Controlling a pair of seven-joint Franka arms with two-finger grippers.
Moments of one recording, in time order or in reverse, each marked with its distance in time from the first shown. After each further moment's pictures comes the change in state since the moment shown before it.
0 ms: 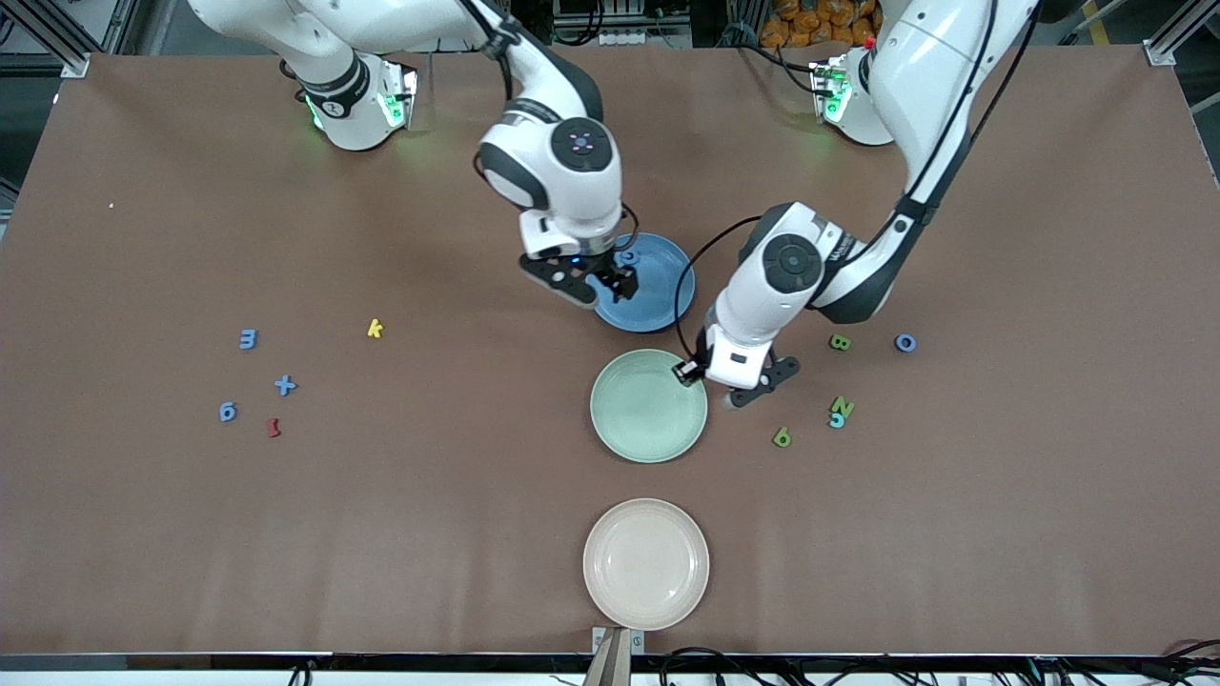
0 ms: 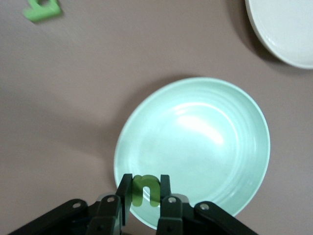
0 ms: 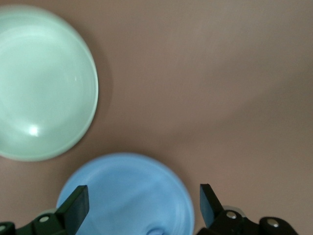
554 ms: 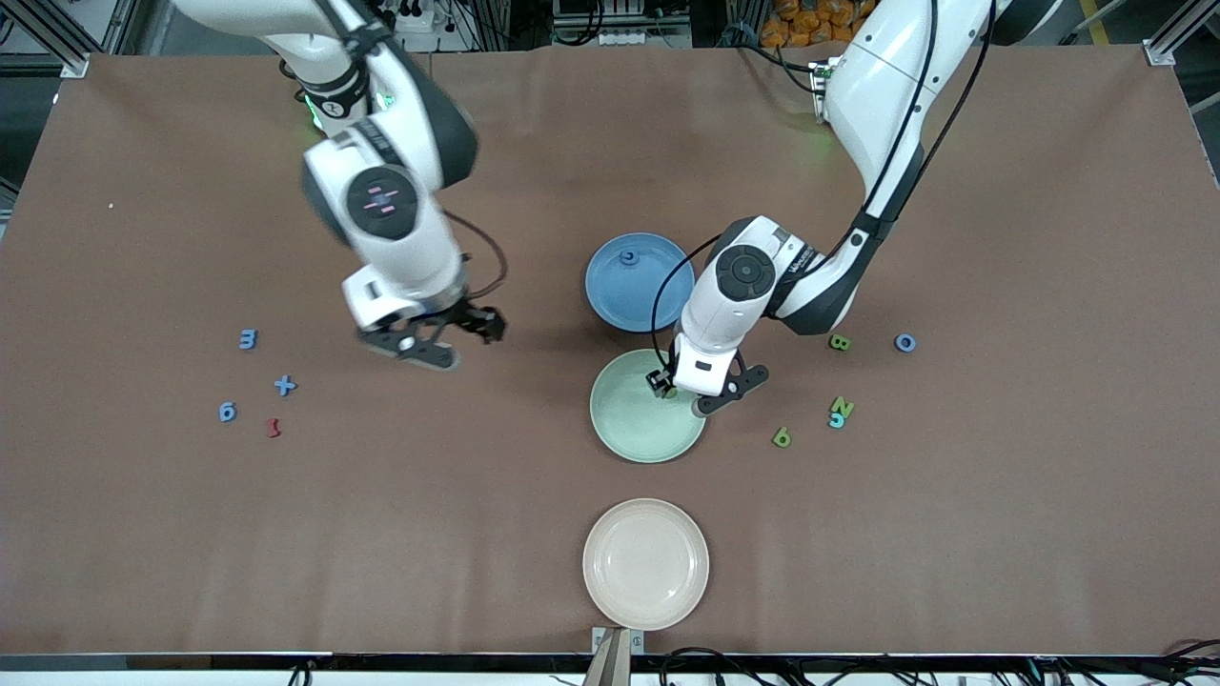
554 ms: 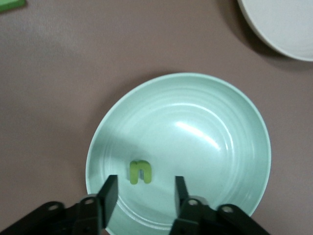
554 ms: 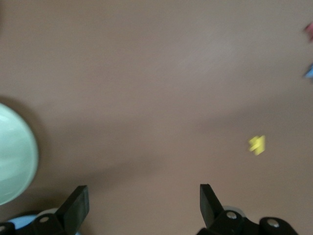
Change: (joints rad) left arm -0.163 0.087 0.135 0.107 0.010 0.000 -0.039; right arm -0.358 -0.157 0.018 -0.001 0.077 -0.209 -0.649
